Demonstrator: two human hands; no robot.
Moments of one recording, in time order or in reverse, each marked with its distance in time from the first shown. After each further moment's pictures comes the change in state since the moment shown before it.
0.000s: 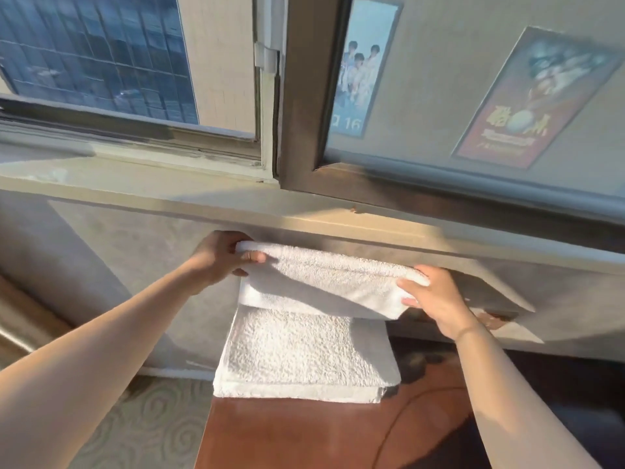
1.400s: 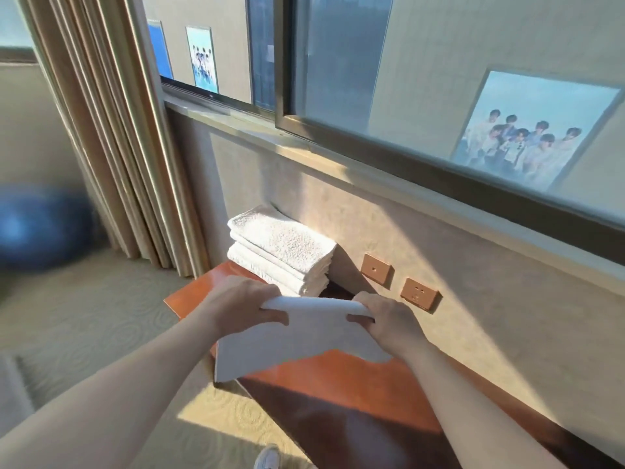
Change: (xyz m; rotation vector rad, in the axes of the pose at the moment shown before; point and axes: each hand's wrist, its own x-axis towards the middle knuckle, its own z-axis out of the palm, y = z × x) left_hand -0.363 0.145 0.439 1.129 0.314 0.002; right_hand -0.124 0.186 -0.282 -0.695 -0.565 -0.983
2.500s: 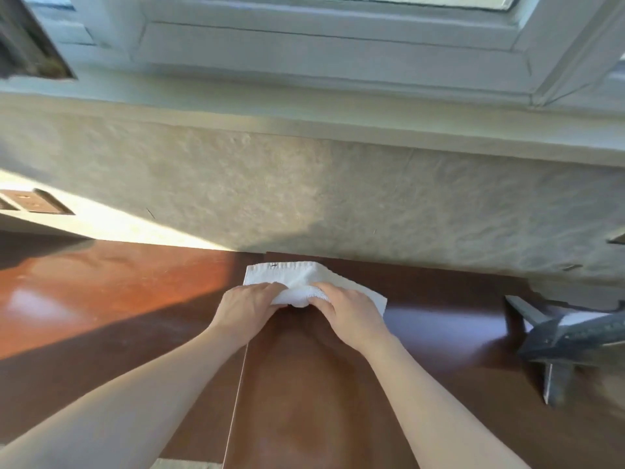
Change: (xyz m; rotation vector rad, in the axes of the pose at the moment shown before) left_hand 0.109 0.750 0.239 -0.163 -0.289 0.305; right_hand -0.527 0.489 -0.088 0.177 0.036 0.570
